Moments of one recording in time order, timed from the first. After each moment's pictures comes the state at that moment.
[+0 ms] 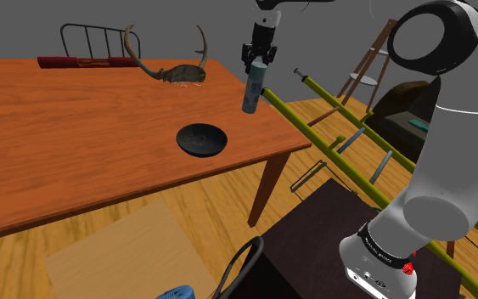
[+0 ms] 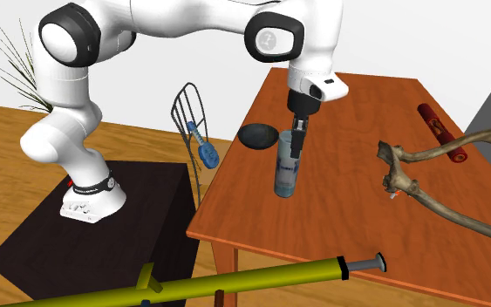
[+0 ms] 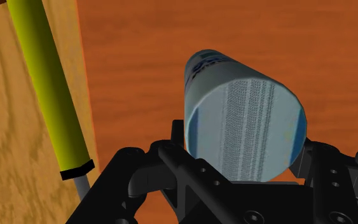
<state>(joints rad) -0.02 0.39 -0.09 -1.36 0.03 1.75 0.09</state>
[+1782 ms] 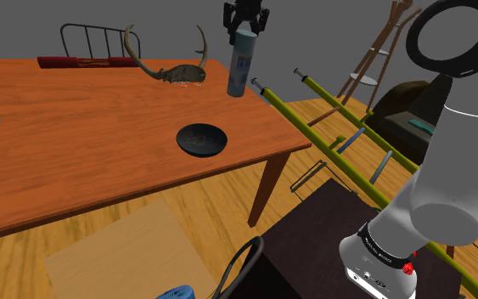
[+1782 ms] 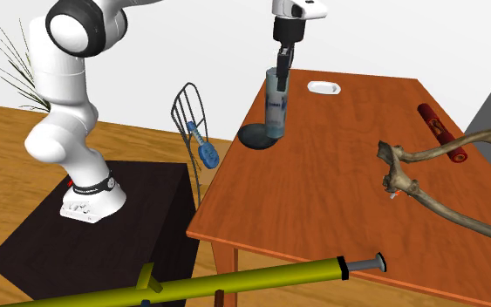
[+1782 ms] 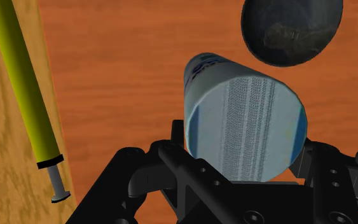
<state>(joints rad) 0.13 0.33 -0.03 -1.15 0.01 1.47 0.31</state>
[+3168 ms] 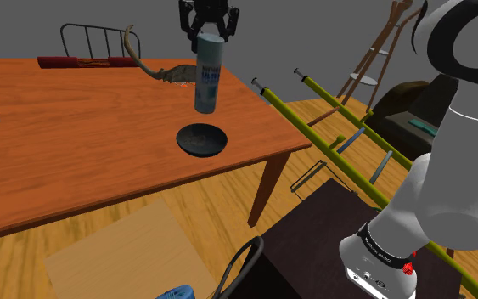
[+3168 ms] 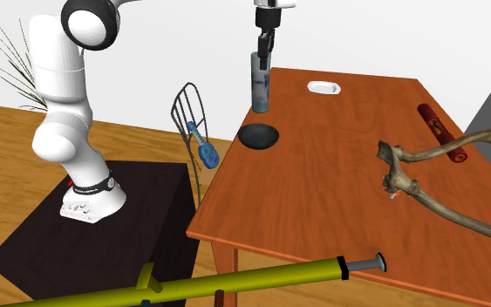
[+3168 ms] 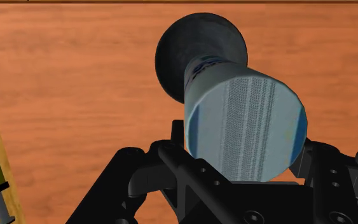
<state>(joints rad) 0.33 0.30 0.06 -1.18 -0.02 1.48 0.59</state>
